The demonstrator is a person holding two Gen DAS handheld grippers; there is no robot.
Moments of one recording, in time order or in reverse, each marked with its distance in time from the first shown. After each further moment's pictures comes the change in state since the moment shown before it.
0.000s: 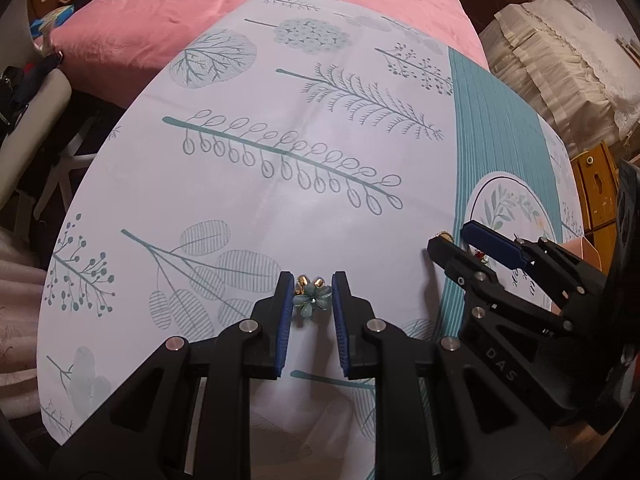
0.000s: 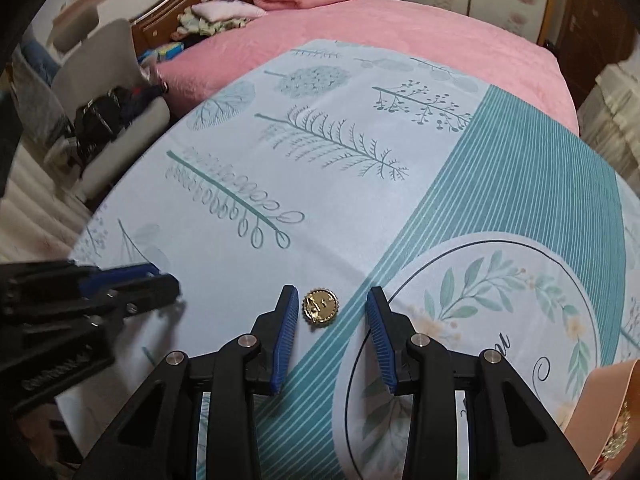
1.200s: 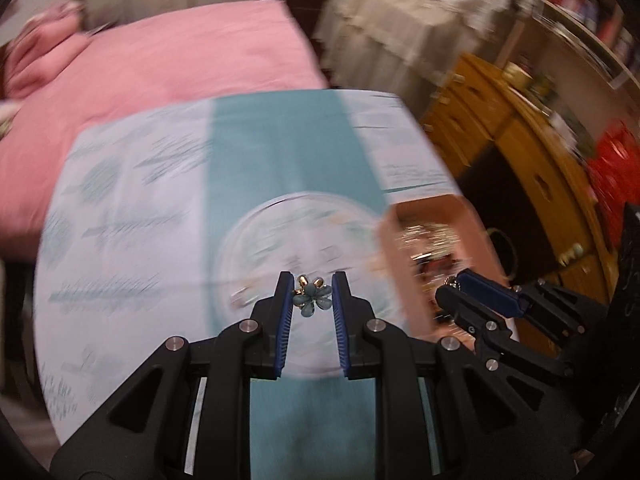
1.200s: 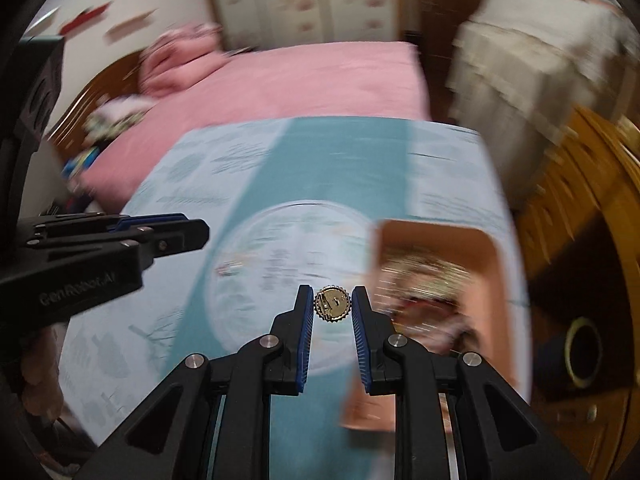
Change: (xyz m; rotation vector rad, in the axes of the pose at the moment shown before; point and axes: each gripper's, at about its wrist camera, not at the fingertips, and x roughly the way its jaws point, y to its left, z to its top) left arm -0.079 -0.221 -0.011 0.550 -0.103 -0.232; right arm -0.193 -0.114 -0.127 0.444 -0.187 -0.245
